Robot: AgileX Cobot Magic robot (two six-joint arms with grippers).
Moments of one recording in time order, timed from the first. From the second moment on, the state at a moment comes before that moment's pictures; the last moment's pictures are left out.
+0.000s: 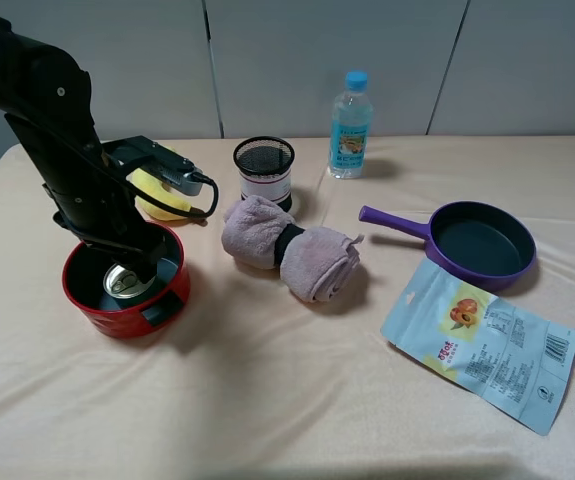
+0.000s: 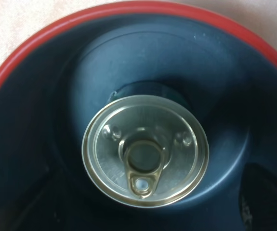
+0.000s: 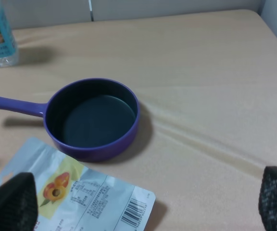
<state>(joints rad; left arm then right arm) -0.44 1.76 -0.99 0.10 0.69 0.11 -0.06 -0.01 -0.50 -0.01 1.03 0.05</state>
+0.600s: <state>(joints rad) -0.44 1.56 -0.99 0.10 0.78 0.09 -0.06 -0.01 -0.50 -0.01 1.03 0.05</state>
